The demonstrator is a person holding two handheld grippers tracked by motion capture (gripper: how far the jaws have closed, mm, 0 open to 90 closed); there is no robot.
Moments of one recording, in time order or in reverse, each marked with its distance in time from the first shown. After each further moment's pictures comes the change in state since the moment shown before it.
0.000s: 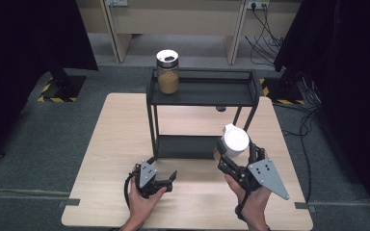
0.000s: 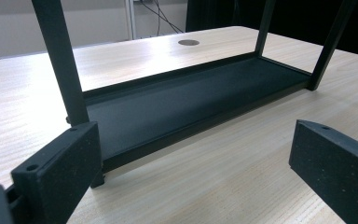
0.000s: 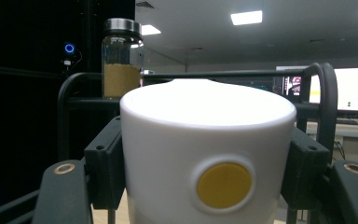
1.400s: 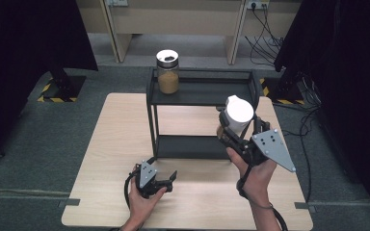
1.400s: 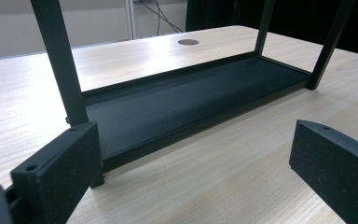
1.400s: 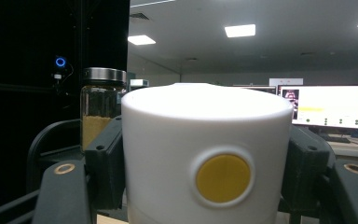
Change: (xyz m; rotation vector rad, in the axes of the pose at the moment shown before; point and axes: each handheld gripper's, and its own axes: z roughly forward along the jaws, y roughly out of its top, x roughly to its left) left arm 0.000 0.000 0.000 0.002 0.000 0.003; right arm -0.007 0.045 0.043 -0.034 -0.021 -0.016
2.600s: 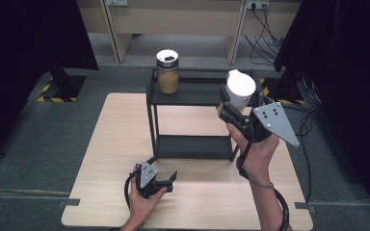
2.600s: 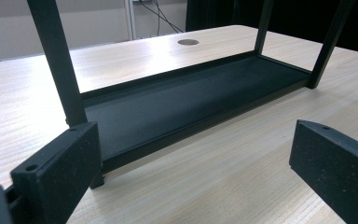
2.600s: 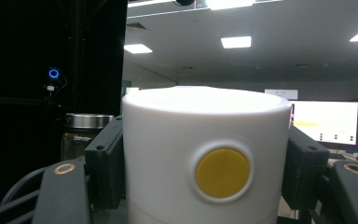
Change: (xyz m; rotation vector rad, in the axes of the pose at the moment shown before) left arm -0.001 0.000 0.000 0.000 0.002 0.013; right arm -0.002 0.035 0.037 -0.035 -0.016 -0.025
